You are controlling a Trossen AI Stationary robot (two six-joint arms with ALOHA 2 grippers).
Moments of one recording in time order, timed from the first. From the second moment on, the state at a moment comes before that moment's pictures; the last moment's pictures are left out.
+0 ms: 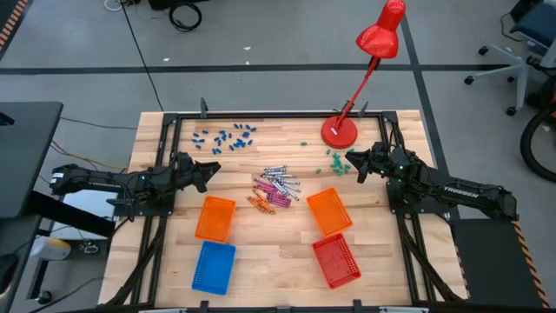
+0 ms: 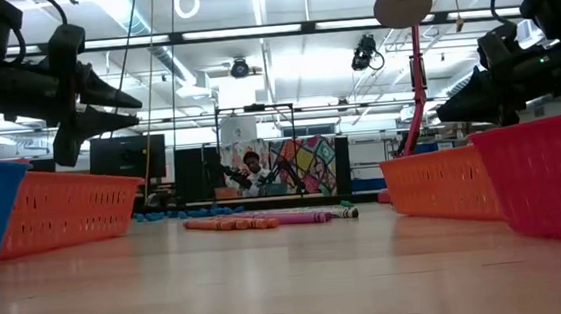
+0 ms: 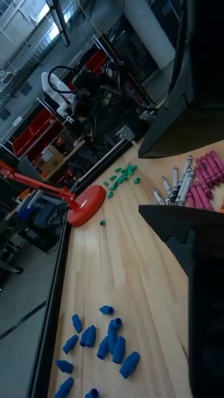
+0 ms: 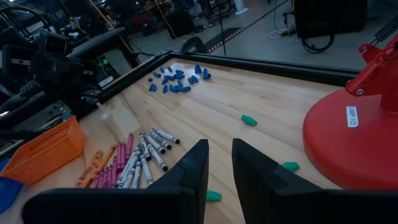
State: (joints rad) left arm -0.05 0.27 0.01 0.16 -0.53 -0.77; right arm -0.42 0.22 0.02 -0.01 0.10 0.43
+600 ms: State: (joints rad) left arm 0.04 0.27 0.01 0.45 -0.66 -0.37; right arm -0.42 0.22 0.02 -0.01 0.10 0.43
